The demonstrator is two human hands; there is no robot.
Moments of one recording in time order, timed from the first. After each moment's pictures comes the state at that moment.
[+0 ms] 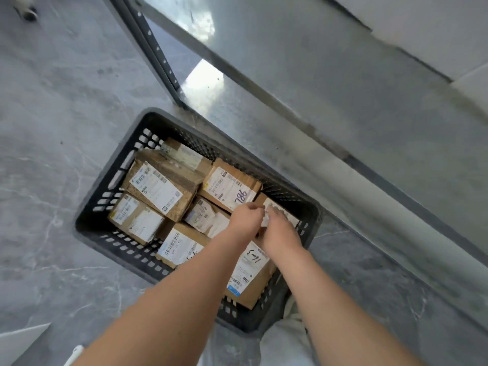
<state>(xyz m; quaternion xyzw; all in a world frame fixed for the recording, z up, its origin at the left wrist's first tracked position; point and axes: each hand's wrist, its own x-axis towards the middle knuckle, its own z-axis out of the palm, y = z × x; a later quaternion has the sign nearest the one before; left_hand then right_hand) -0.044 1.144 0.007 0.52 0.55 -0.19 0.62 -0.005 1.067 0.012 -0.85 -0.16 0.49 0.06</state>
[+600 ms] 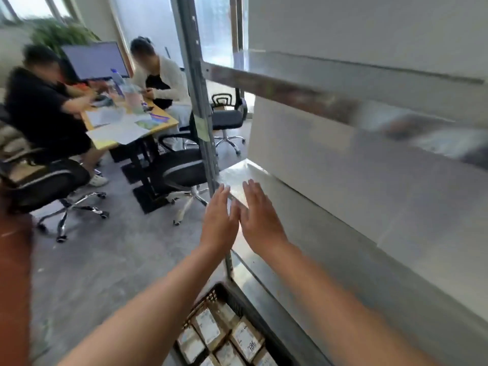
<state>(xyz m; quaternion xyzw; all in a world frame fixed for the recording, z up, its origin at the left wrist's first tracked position) -0.044 1.225 0.617 0.79 0.44 0.32 0.29 0.043 1.156 0.633 -0.76 -0.56 0.05 0.33</state>
